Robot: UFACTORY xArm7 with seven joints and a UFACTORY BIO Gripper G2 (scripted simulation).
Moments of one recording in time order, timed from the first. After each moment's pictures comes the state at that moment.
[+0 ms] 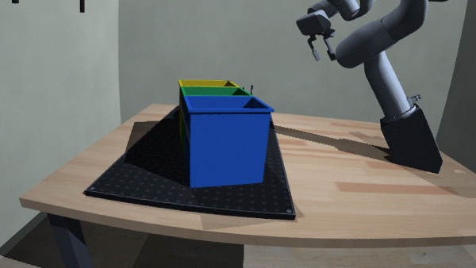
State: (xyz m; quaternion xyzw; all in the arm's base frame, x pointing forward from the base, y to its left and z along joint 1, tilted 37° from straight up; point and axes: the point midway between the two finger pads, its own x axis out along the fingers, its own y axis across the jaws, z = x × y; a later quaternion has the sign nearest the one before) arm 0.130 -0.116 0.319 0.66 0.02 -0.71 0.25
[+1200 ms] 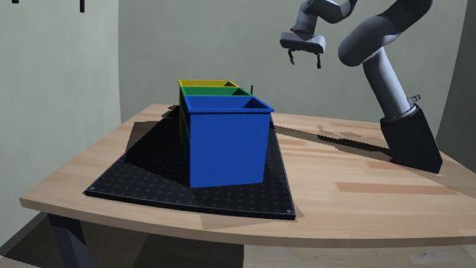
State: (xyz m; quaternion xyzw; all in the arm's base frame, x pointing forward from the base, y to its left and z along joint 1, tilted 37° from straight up) arm 0.203 -0.171 0.331 0.36 -0.12 -0.68 0.62
